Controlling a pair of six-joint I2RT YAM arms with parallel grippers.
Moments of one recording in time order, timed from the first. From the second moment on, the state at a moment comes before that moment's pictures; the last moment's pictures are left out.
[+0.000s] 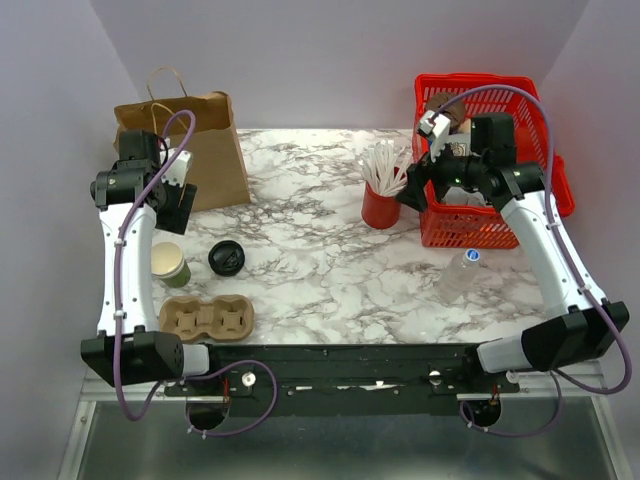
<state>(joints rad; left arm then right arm) 0.13 1.32 1.60 -1.29 -0.11 0.36 0.22 1.39 1.53 -0.77 -0.63 -0.42</state>
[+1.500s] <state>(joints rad) 0.13 1.37 1.40 -1.33 -0.10 0.38 0.37 1.62 1.77 -1.12 -0.55 -0.45</state>
